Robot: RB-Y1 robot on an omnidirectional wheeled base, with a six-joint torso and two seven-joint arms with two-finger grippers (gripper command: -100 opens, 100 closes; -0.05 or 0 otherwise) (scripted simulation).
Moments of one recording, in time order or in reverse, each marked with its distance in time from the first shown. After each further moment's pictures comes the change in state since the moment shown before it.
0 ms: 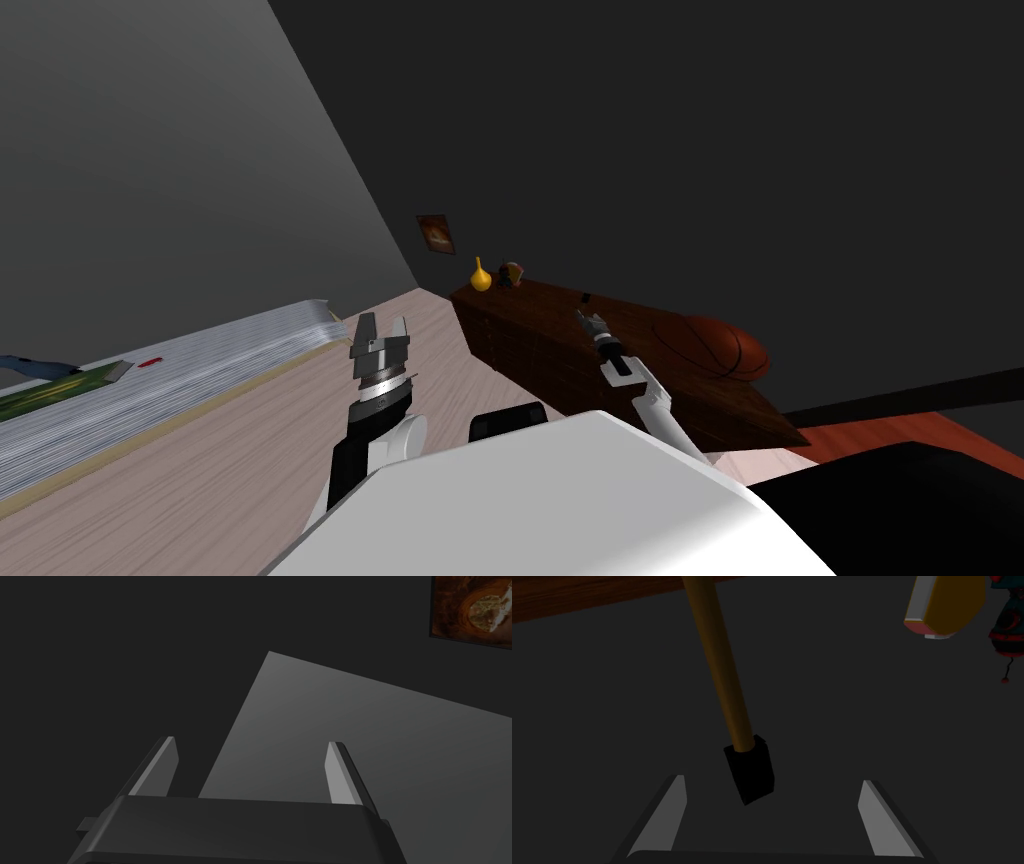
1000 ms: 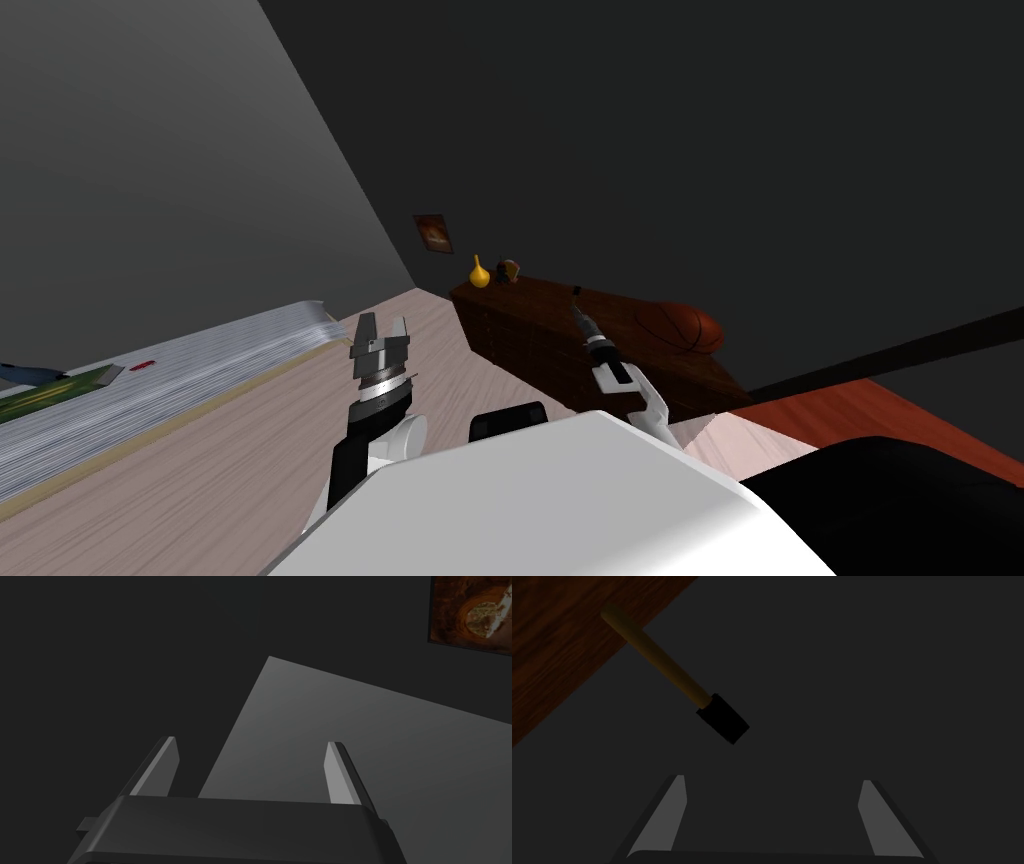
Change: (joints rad) left arm 0.000 0.000 0.000 0.000 0.000 0.000 0.000; right arm 0.108 0.094 0.081 -0.251 -0.237 0.071 -0.172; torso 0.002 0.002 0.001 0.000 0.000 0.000
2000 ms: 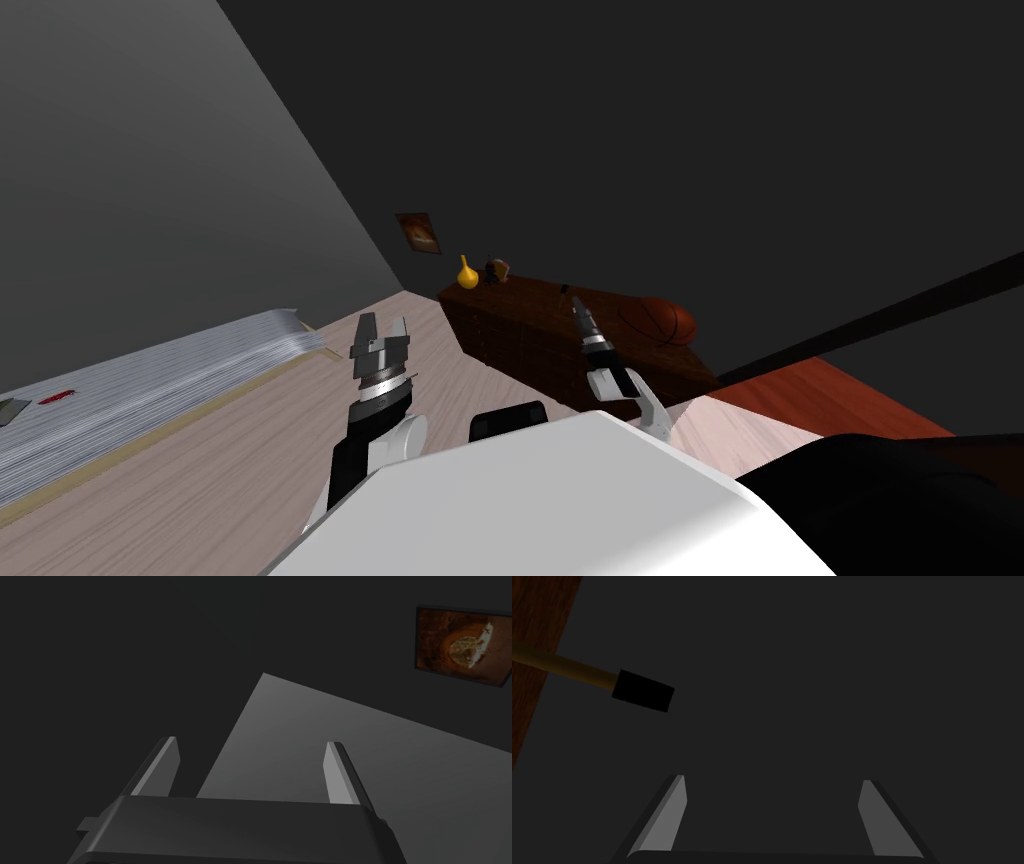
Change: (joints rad) left arm 0.000 0.000 0.000 0.000 0.000 0.000 0.000; right arm 0.087 0.046 0.089 -0.208 -0.146 -0.132 -0.186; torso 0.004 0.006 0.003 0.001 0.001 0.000
